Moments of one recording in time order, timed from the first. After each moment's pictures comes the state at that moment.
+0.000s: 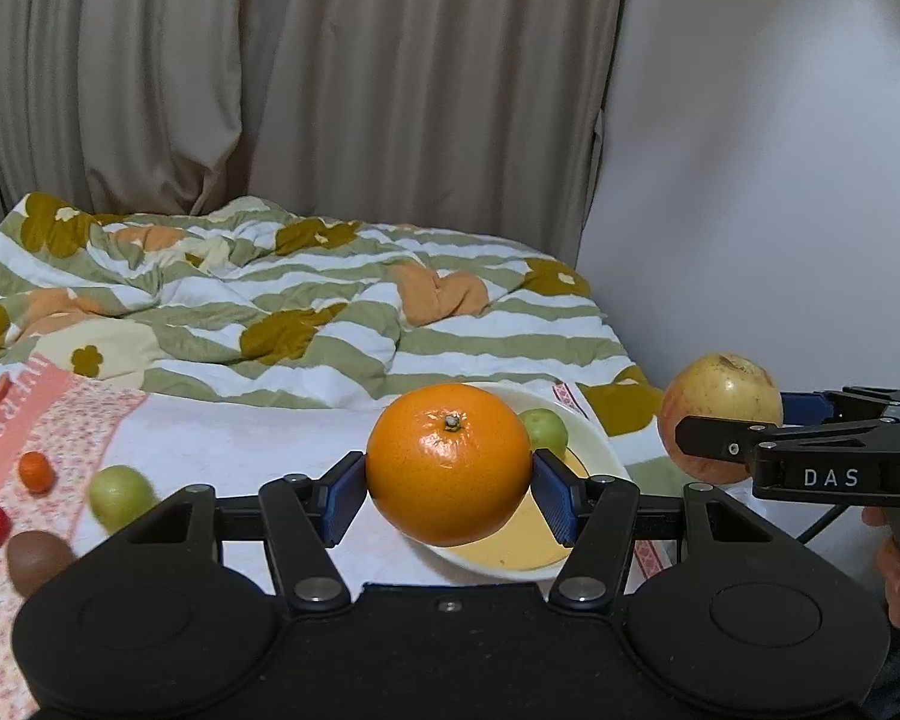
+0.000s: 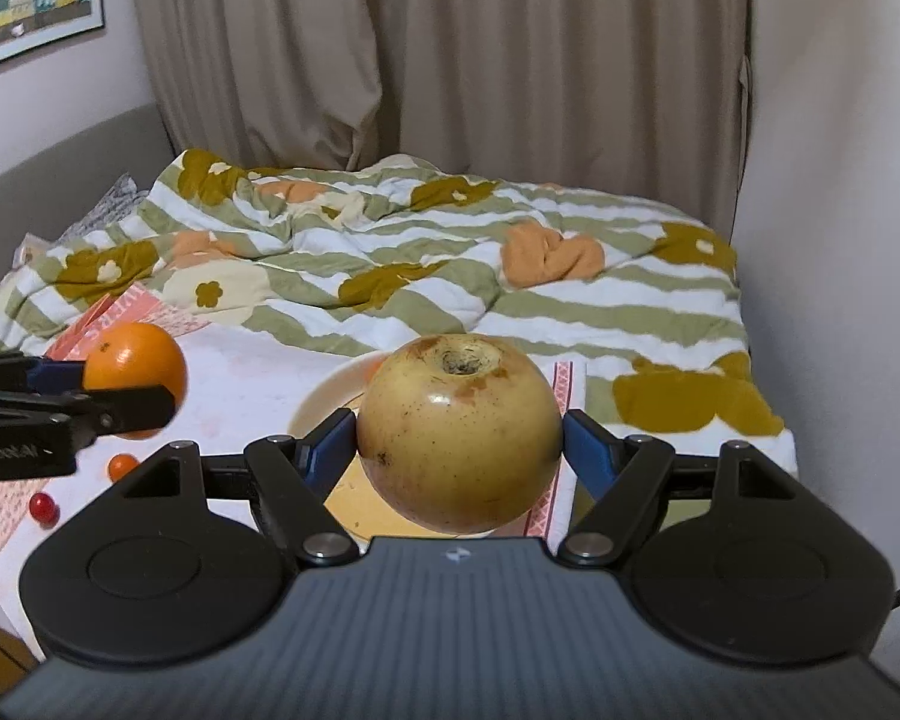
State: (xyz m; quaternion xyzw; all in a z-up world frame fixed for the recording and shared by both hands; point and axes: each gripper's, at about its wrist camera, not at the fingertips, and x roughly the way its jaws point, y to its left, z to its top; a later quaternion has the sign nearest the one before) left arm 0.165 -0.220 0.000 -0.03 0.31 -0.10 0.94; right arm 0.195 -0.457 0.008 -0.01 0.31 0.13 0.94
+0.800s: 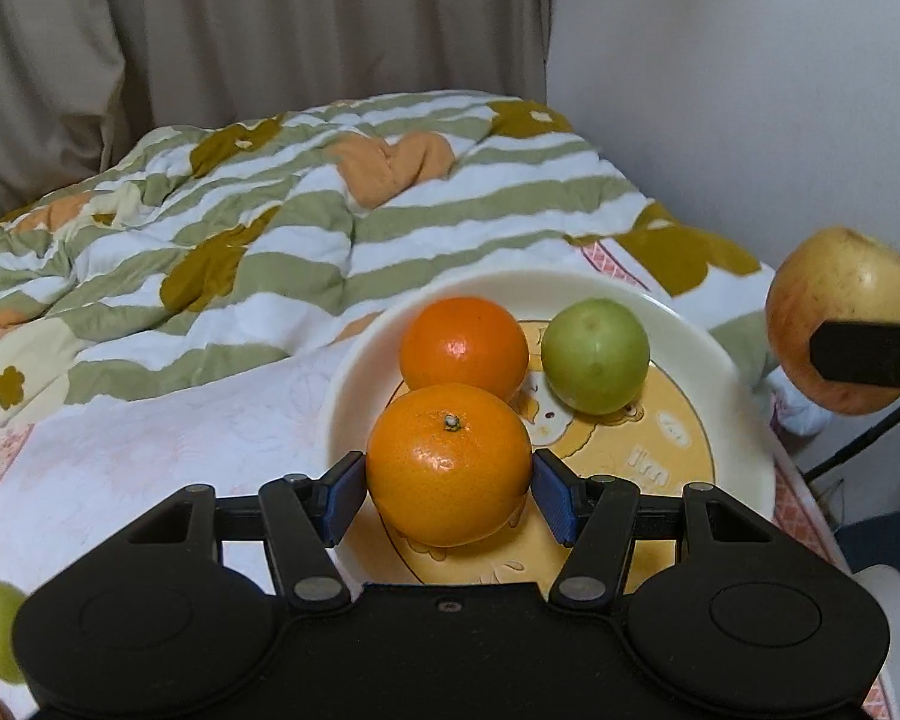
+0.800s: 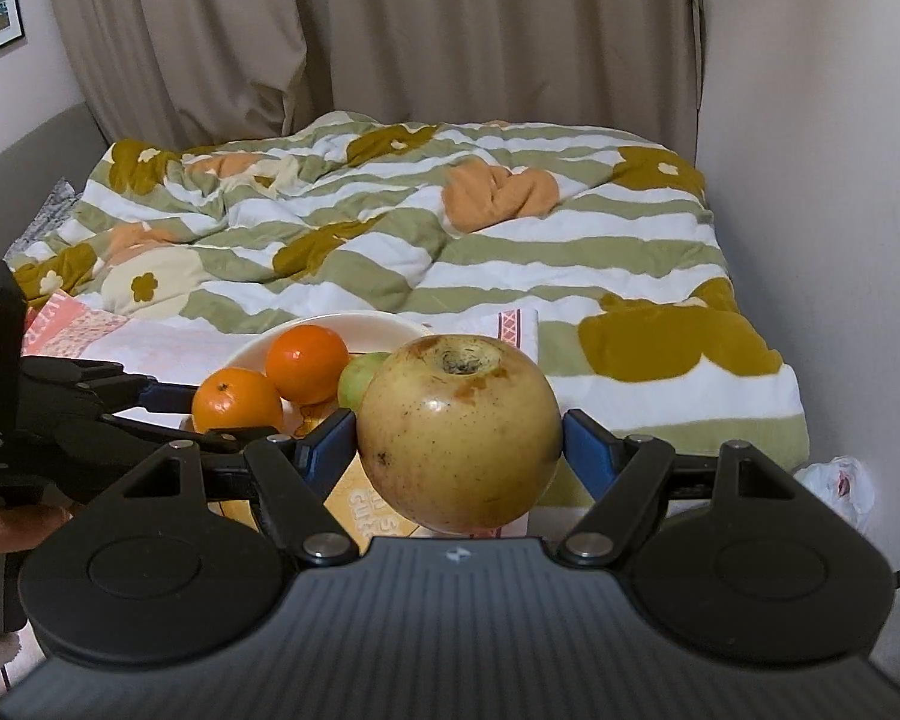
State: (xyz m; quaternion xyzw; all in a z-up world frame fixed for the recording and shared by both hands) left arm 0.293 -0.272 -0.103 0.09 0.42 -0.15 0.89; right arm 0.261 -0.480 -0.042 0.03 0.36 0.08 0.93
